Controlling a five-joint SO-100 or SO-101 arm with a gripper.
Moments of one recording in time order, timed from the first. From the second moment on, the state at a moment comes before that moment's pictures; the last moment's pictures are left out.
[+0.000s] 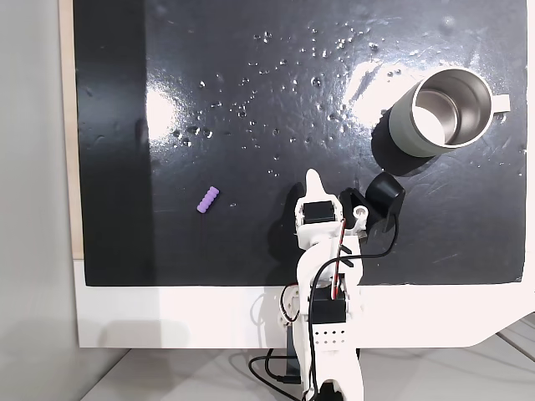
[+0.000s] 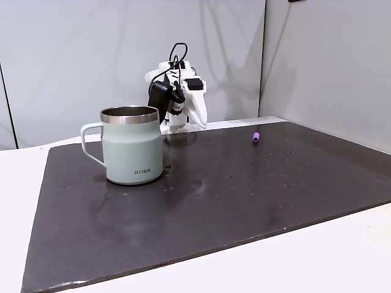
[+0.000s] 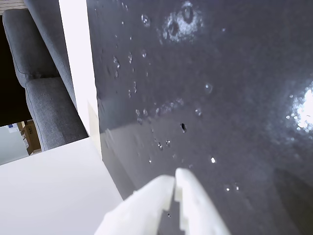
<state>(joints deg) -4.0 189.7 177.7 44.7 -3.2</state>
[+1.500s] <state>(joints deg) -40.3 128.2 117.2 71.2 -15.6</state>
